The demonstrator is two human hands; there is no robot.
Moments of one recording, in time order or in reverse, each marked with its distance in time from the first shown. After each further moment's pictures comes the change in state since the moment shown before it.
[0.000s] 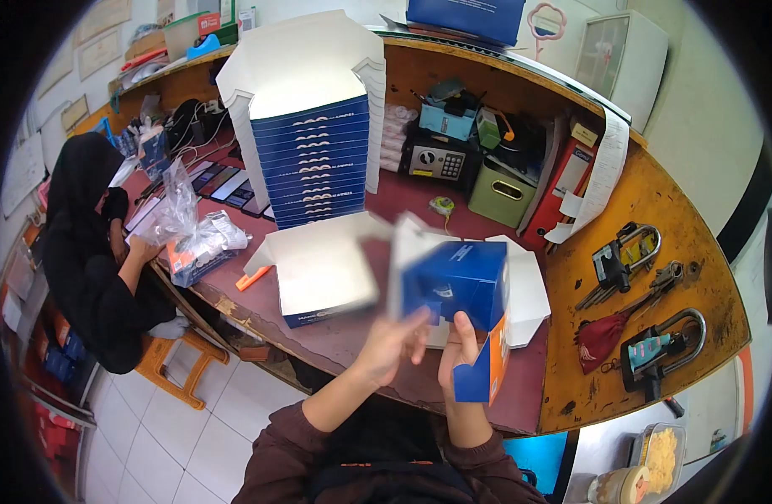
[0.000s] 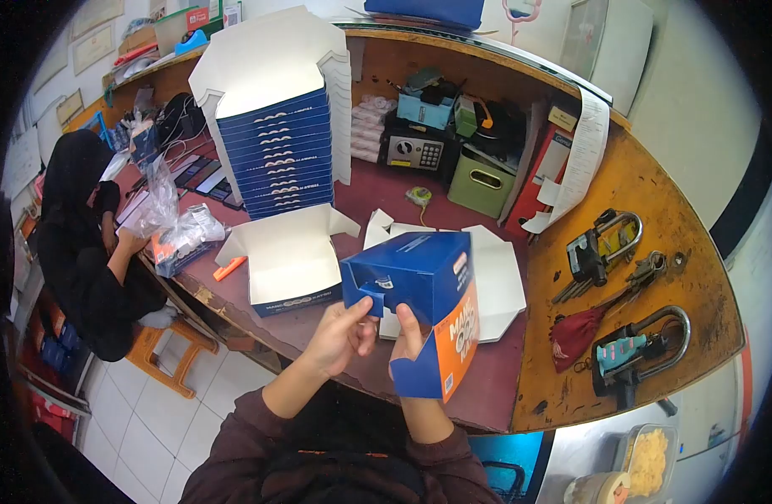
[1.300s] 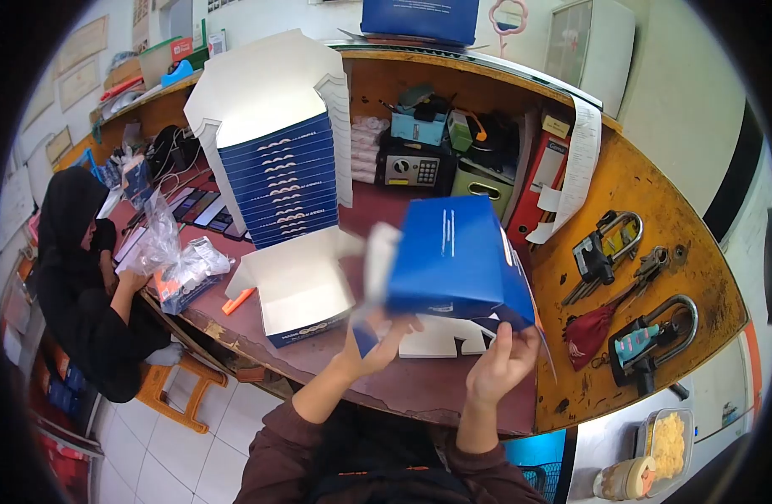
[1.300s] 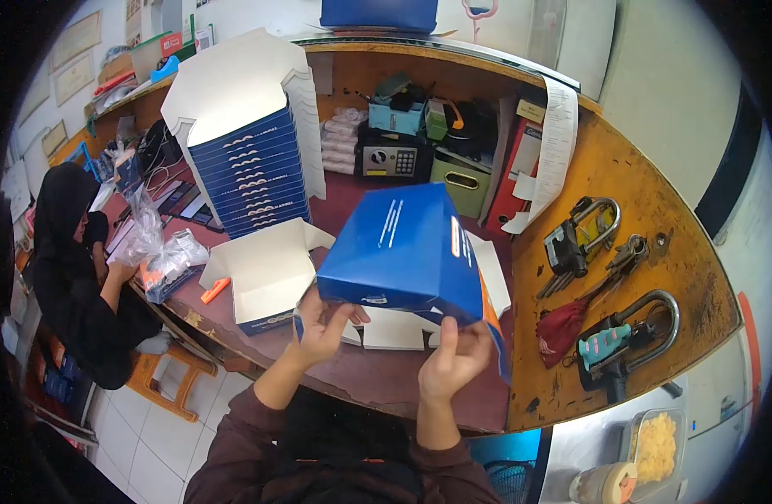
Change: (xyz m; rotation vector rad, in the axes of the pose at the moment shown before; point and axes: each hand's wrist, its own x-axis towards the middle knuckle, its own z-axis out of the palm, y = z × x) left_hand 0.032 0.008 -0.001 0.651 -0.185 0.779; right_hand 0.022 -0.041 -0.030 -0.179 0.153 -0.446
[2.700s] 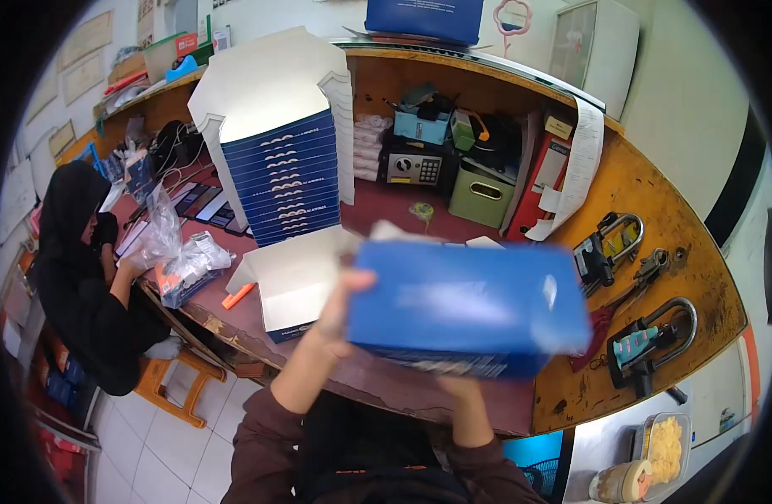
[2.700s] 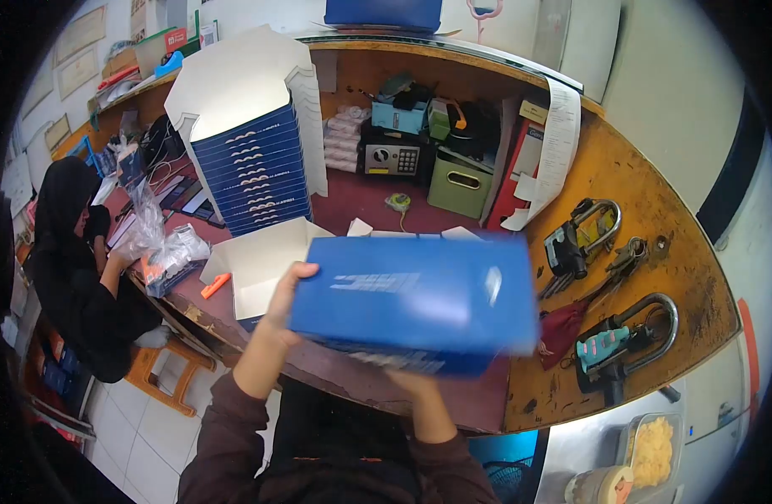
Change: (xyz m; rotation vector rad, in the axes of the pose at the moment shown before) left_hand 0.025 0.028 -0.031 -0.986 0.022 -0.783; right_hand -0.033 0.072 -0.059 0.339 -0.496 0.730
